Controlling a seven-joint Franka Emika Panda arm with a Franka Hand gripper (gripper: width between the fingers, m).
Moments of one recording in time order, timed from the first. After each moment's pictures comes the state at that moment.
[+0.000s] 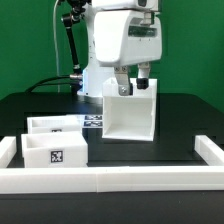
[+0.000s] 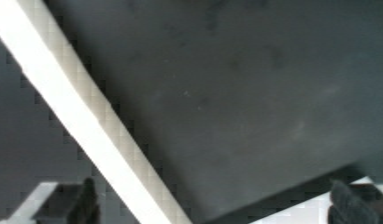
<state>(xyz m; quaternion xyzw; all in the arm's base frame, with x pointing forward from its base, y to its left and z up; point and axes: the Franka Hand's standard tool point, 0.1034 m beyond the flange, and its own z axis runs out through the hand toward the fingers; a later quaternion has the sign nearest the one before) 0.564 0.011 0.129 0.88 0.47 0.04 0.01</state>
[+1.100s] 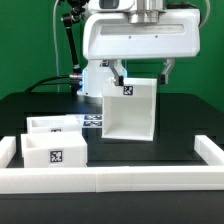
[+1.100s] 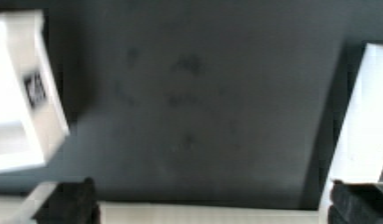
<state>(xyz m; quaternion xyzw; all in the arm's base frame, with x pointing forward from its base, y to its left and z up) 0.512 0.038 0.137 1.00 -0.02 0.03 -0.01</state>
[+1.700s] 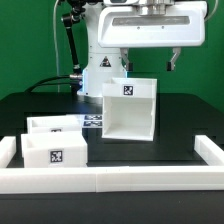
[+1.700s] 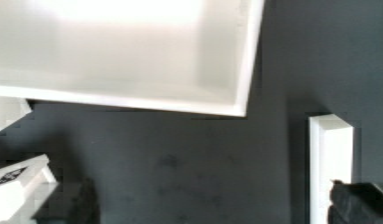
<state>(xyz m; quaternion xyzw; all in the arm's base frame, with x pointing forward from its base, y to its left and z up) 0.462 0.057 0.147 1.00 -0.06 0.01 -0.02</state>
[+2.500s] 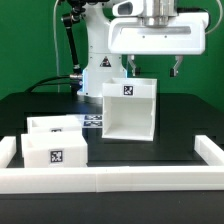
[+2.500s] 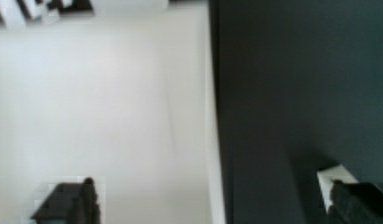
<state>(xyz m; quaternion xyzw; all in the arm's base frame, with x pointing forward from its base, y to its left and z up) 0.396 0.085 0.122 0.99 -0.16 0.01 -0.01</state>
